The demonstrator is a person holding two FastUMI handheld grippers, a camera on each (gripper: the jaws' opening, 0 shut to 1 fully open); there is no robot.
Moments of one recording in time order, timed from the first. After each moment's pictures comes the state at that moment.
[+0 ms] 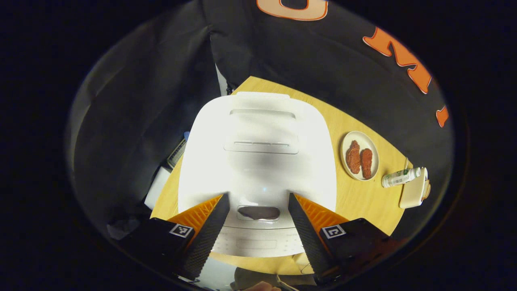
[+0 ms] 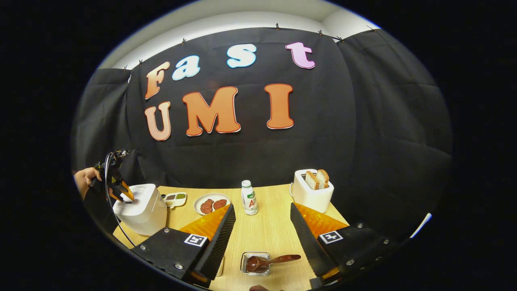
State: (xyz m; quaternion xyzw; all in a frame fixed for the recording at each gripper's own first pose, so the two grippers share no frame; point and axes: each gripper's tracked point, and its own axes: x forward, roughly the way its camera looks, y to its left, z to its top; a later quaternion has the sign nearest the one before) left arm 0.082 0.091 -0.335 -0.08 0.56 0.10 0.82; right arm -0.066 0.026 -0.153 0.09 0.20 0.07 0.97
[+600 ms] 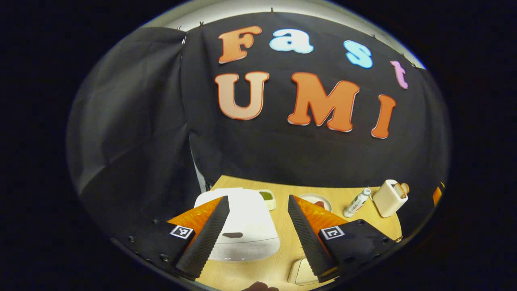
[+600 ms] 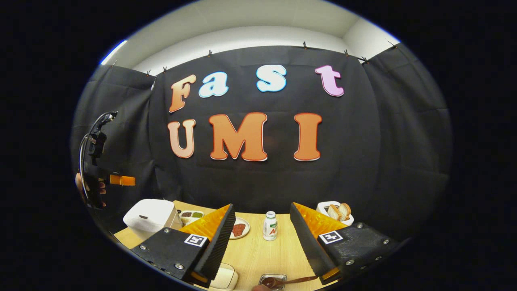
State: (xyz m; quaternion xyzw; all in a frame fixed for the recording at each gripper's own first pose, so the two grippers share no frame) left arm 0.042 0.014 -0.118 0.02 0.20 0.00 0.98; right arm -0.038 0.088 -0.065 0.07 0.10 0.14 0.98
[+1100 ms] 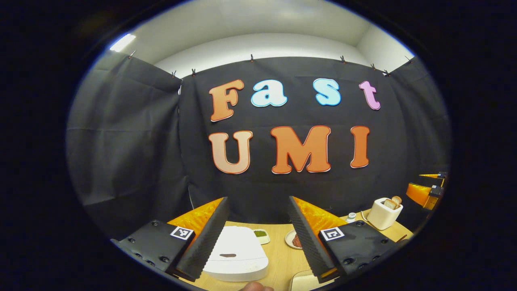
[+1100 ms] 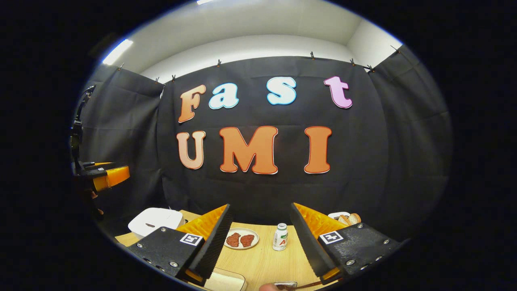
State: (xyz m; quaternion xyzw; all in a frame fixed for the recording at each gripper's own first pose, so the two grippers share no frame) left arm -0.025 -0.031 -0.058 0.06 0.03 -0.02 1.00; right arm -0.040 0.110 -0.051 0.09 0.06 0.16 0.98
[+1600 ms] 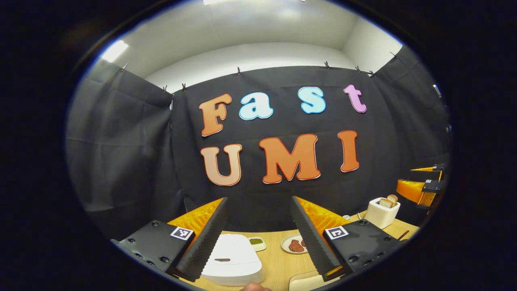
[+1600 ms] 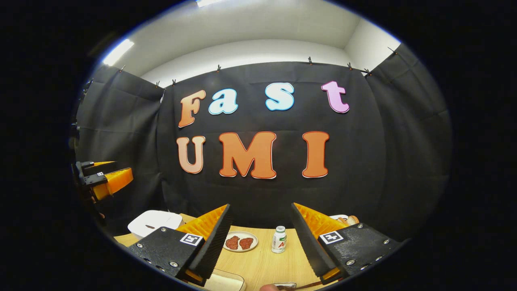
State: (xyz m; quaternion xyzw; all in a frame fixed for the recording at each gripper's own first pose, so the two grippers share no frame) left arm -0.037 -0.057 -0.048 0.07 -0.02 -0.05 1.00; right arm -0.046 0.100 -0.049 0.09 0.04 0.15 0.98
